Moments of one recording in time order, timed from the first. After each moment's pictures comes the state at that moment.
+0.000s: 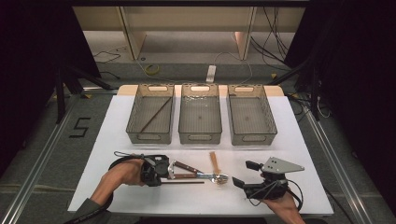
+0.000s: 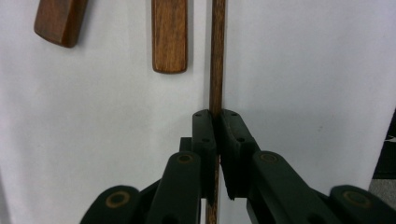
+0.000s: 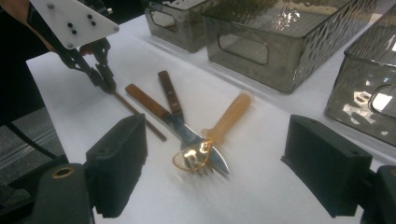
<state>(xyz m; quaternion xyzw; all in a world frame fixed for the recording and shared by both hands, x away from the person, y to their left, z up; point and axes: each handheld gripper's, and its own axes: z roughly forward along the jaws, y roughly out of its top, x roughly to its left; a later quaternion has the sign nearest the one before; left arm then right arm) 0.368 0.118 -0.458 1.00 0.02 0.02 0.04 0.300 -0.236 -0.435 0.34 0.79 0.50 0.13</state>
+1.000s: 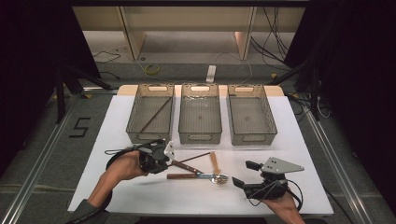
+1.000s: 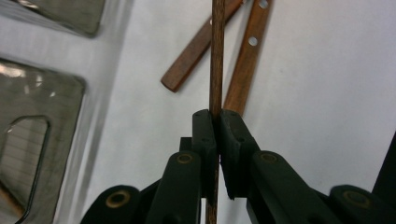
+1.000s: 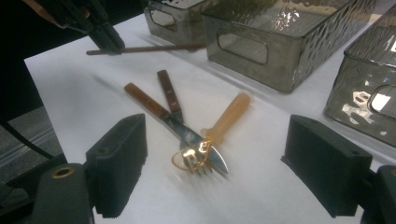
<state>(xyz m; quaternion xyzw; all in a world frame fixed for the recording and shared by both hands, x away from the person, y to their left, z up) 0.376 0.120 -0.407 0.97 0.14 0.10 0.14 0.300 -0.236 -0.435 0.34 0.79 0.49 0.13</state>
